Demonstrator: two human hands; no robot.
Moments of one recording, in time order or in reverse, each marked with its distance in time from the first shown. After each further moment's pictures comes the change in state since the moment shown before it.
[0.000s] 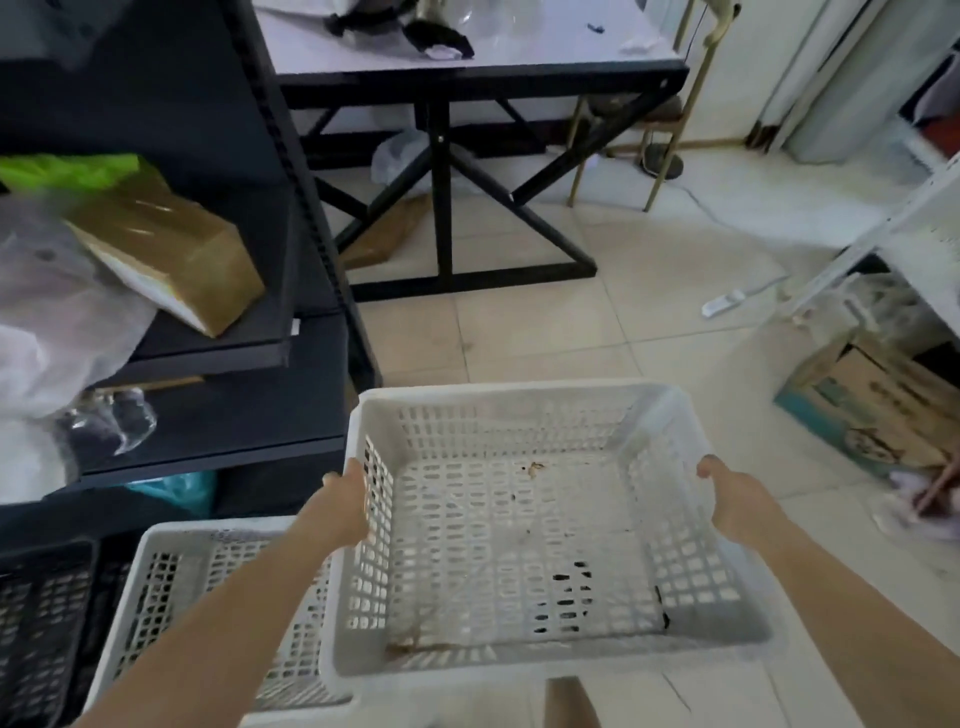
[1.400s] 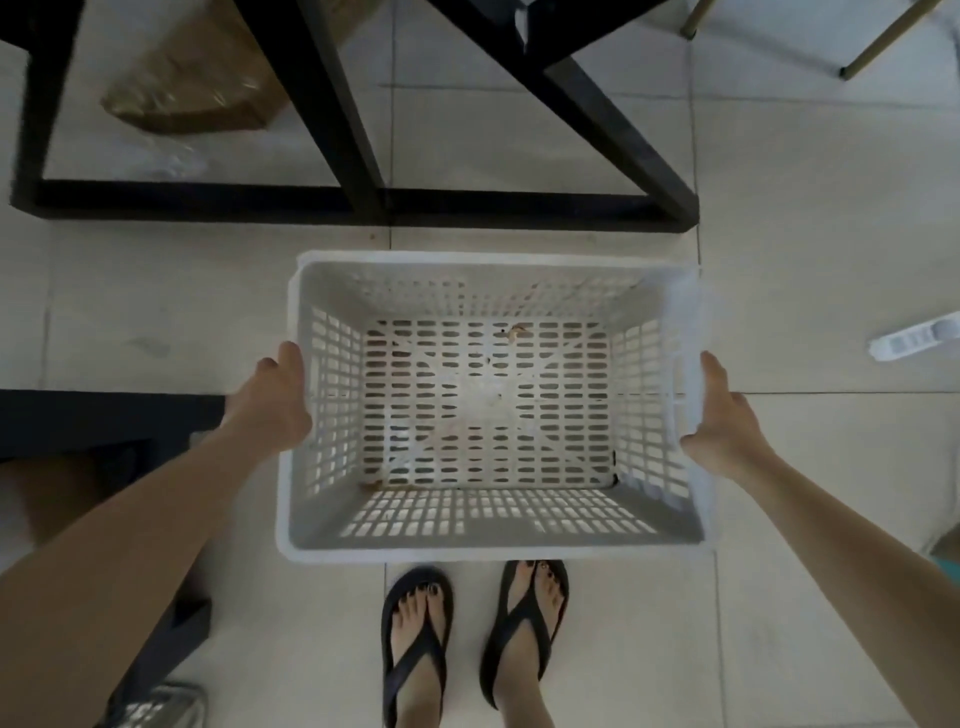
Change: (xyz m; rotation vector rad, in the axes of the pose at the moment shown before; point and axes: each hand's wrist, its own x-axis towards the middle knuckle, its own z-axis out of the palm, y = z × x) left_hand 0.678 0.226 -0.047 -0.151 -0.011 -0.151; right_hand 0.748 -0.116 -0.002 0.165 -0.178 0.057
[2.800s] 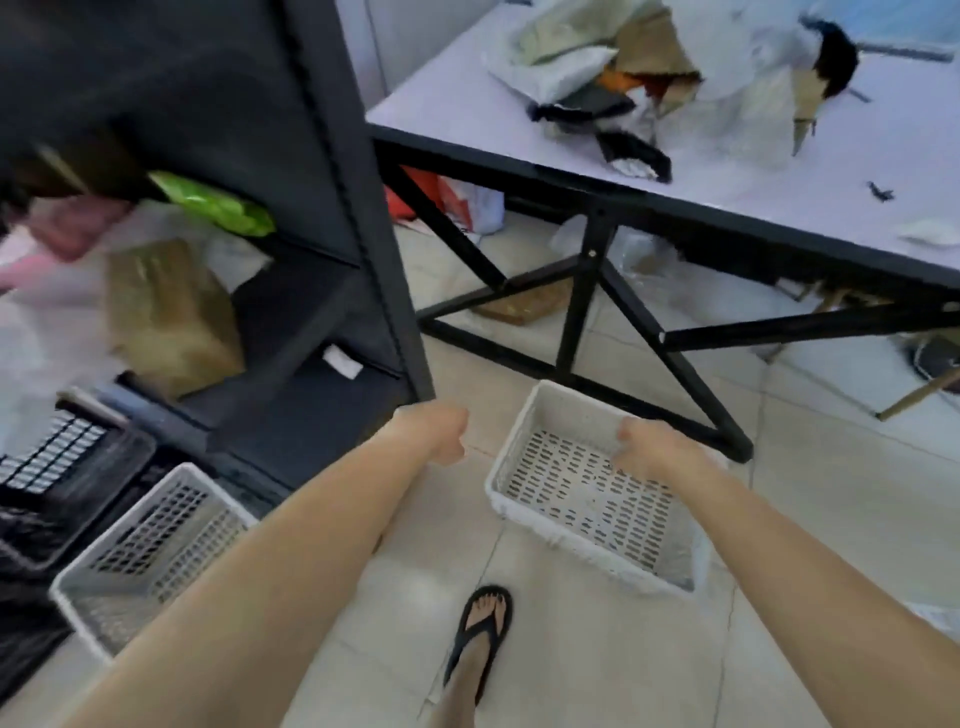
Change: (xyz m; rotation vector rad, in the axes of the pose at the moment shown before) left_hand -0.495 -0.046 -0.192 0.068 0.038 0.016; right_hand -0.456 -0.154 -0.143 -0.663 -0.055 -0.659
